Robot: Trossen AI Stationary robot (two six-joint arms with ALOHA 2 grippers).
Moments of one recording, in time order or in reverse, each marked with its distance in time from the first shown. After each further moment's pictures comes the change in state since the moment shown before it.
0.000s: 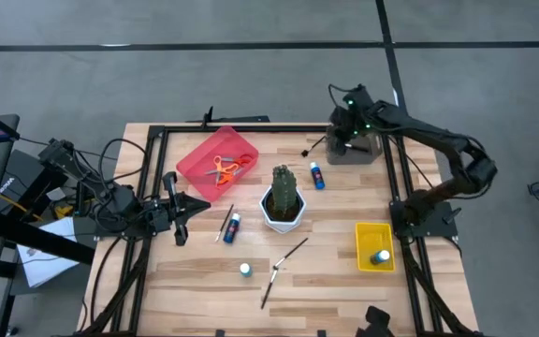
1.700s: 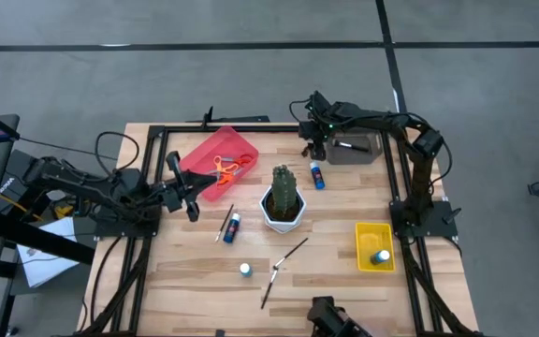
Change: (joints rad) left arm 0.348 0.007 0.000 0.083 0.238 0.142; right arm 0.092 0.508 0.259 0.042 -0.074 -0.382
